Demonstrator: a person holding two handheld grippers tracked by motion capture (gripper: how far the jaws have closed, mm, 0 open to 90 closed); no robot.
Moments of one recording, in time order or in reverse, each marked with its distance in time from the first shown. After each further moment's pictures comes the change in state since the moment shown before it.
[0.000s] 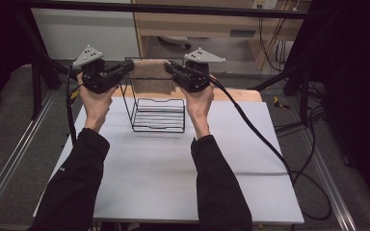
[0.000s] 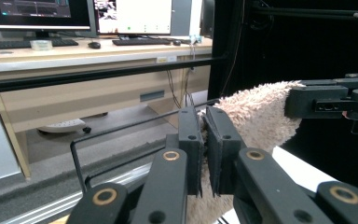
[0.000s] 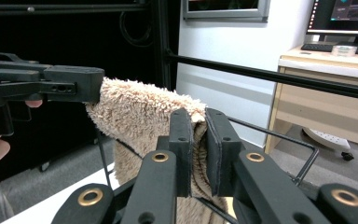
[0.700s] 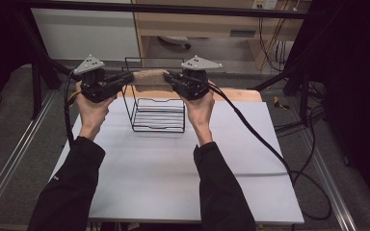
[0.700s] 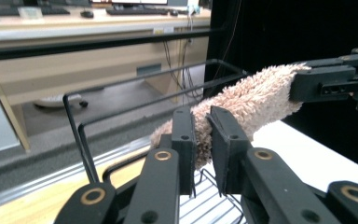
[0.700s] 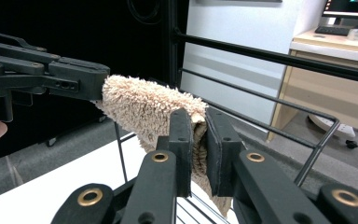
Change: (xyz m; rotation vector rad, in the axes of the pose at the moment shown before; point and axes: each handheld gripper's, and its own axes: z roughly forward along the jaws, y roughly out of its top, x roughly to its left) left arm -0.004 -0.015 -0.009 0.120 -0.009 -0.013; right arm 0.009 -0.012 -0.006 0.080 0.029 -0.033
